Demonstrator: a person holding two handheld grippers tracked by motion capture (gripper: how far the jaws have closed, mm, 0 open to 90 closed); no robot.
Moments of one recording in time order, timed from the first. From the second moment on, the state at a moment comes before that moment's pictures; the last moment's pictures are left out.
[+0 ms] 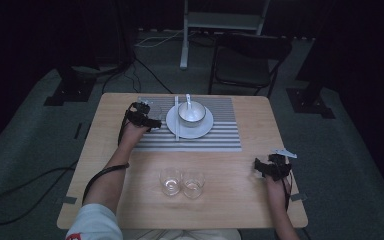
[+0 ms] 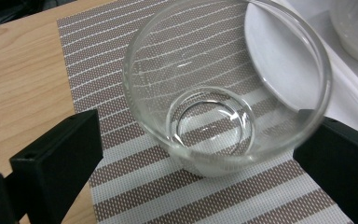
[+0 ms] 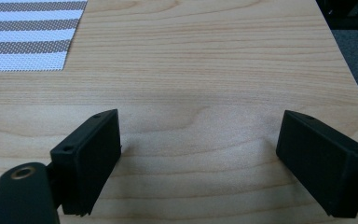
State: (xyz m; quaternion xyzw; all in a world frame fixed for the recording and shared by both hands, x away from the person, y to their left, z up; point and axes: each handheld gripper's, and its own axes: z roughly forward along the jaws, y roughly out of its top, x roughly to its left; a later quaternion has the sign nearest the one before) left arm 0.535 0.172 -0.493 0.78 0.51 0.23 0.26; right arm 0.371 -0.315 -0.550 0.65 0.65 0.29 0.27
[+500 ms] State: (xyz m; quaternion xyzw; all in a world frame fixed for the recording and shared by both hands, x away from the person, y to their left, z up) left arm 0.510 0.179 -0.502 0.78 0.51 0.23 0.28; right arm 0.371 -0.315 -0.550 0.65 0.65 0.29 0.27
